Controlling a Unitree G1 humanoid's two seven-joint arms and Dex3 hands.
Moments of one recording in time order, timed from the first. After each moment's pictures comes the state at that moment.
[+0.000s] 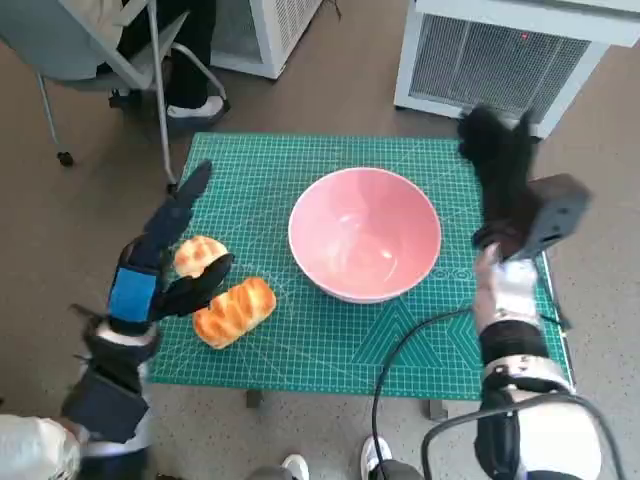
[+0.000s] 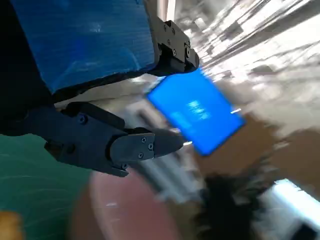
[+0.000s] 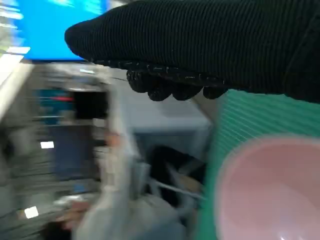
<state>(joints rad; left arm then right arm) -0.09 0.34 0.19 -0.21 0.14 -0.29 -0.27 -0.99 -0.19 -0.28 1.21 0.09 -0.68 0.14</state>
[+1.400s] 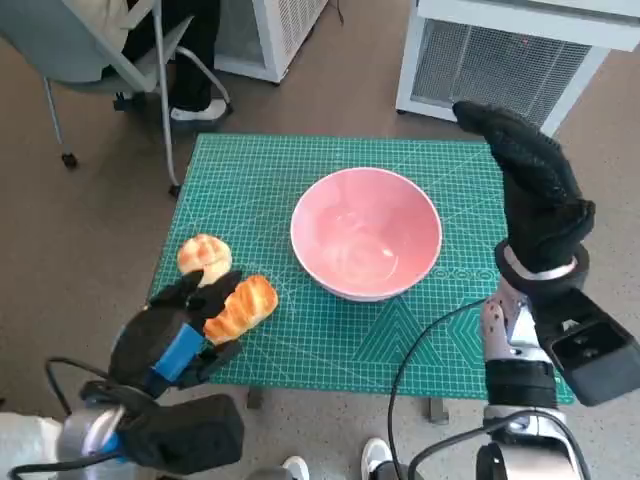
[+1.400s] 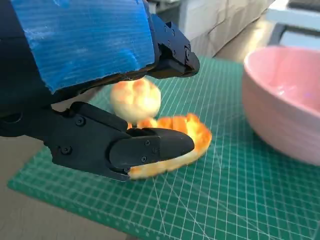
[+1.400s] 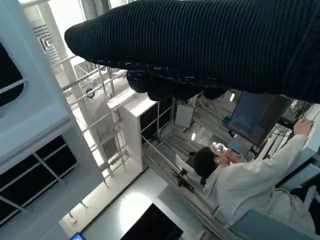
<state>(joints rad) 0.14 0.45 -0.10 -0.58 0.81 0.35 -0.41 -0.72 -0.15 -0.15 0.56 0.35 -1.00 0.54</state>
